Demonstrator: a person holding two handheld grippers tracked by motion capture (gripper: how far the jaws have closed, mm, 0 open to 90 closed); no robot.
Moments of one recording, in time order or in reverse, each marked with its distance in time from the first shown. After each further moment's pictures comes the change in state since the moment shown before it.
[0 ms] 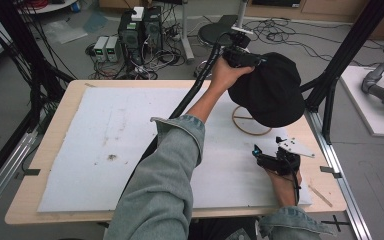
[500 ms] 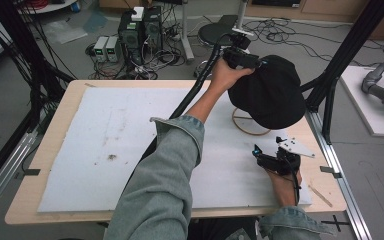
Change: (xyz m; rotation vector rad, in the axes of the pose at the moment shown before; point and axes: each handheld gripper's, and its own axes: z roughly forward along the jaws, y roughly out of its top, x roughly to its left) left arm 0.001 -0.001 0.001 0.002 0.003 0.012; right arm -0.001 0.000 0.000 -0.002 -0.001 -0.007
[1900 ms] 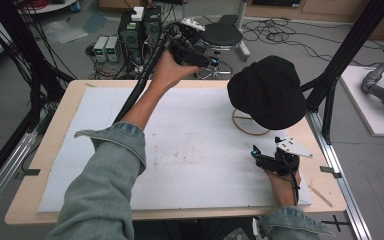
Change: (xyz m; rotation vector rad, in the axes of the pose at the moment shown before) left arm 0.007 -0.005 -0.161 0.122 0.241 0.205; right arm 0.004 0.001 0.000 0.006 -0.001 -0.023
